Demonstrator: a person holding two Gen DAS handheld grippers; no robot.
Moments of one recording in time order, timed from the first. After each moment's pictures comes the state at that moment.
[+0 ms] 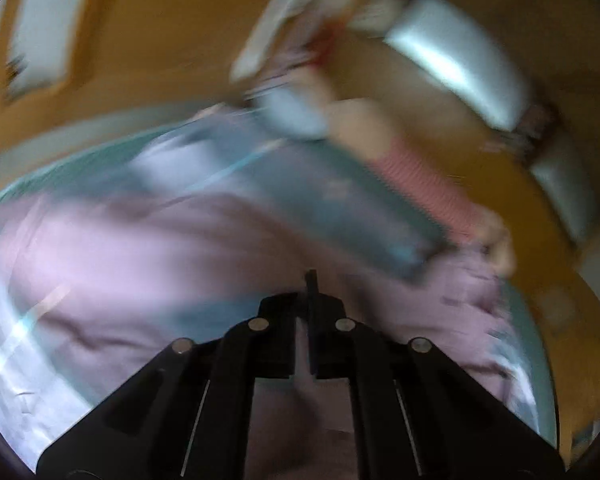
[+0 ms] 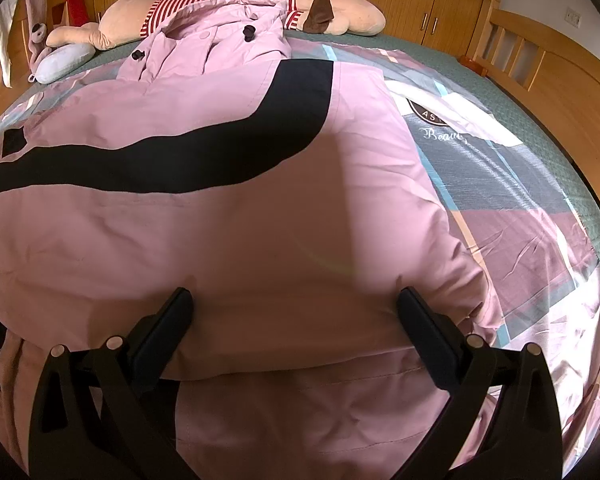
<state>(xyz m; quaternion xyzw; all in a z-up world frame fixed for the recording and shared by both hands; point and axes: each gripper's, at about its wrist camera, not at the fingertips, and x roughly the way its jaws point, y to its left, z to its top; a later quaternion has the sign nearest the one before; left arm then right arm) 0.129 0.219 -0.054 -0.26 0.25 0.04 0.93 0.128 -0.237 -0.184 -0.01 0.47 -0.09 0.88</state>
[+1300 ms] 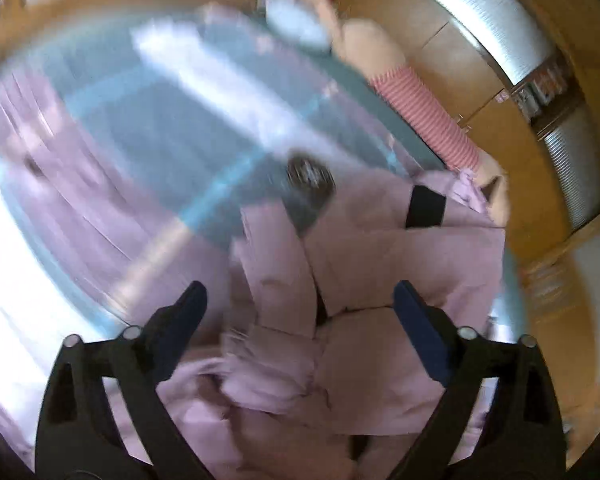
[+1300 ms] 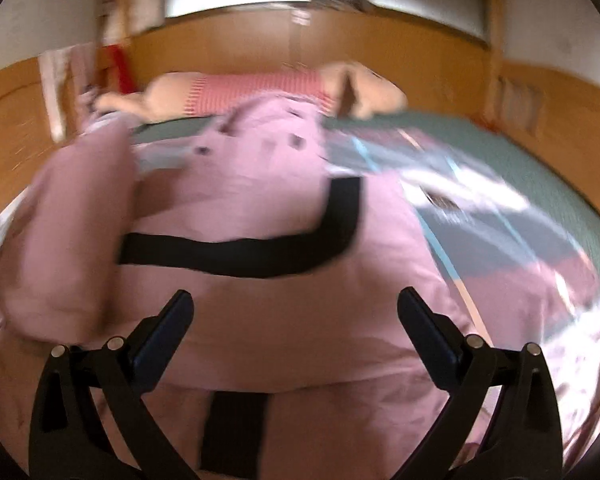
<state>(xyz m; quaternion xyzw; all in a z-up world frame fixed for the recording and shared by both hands) 0.127 0.156 -0.127 -0.37 0.40 0.04 0.84 0.080 -0.193 -0.117 -0.03 0.32 0.00 0.95</state>
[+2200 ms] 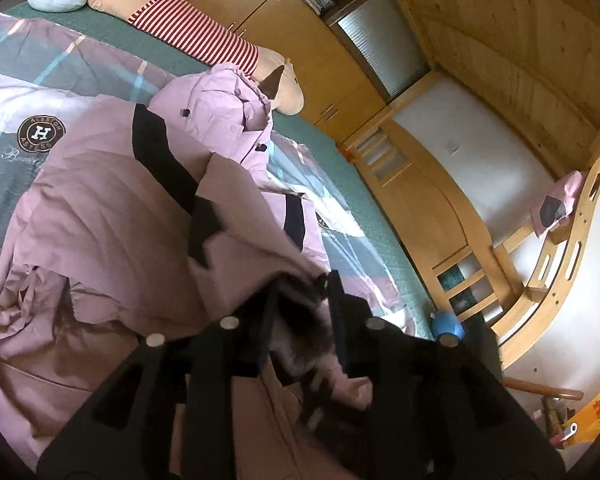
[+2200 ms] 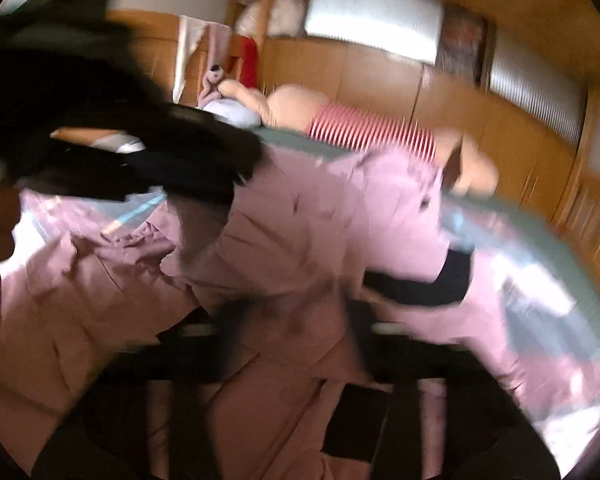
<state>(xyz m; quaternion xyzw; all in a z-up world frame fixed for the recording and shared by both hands) 0.124 0.041 -0.086 -0.28 0.37 -0.35 0.81 0.057 -0.140 -0.097 -0.05 0.29 0.14 0.95</state>
